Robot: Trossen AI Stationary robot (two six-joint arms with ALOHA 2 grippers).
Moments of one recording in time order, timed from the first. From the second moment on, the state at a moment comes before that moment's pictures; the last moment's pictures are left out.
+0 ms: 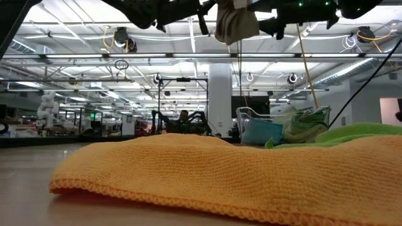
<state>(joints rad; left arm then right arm) 0.57 1.84 1.59 0.65 0.72 -1.01 -0.69 1.02 0.75 0.43 -0.32 0.19</state>
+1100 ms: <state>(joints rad) 0.60 1.84 1.59 0.71 0.72 -1.13 -0.63 1.33 0.95 0.58 -0.29 0.57</state>
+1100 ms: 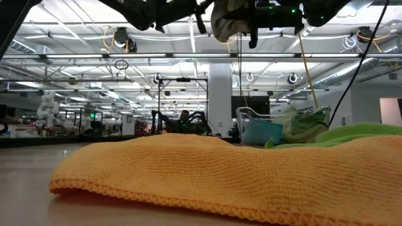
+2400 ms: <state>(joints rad) 0.57 1.84 1.59 0.41 0.51 -0.73 -0.84 1.32 0.95 0.64 -0.68 1.23</state>
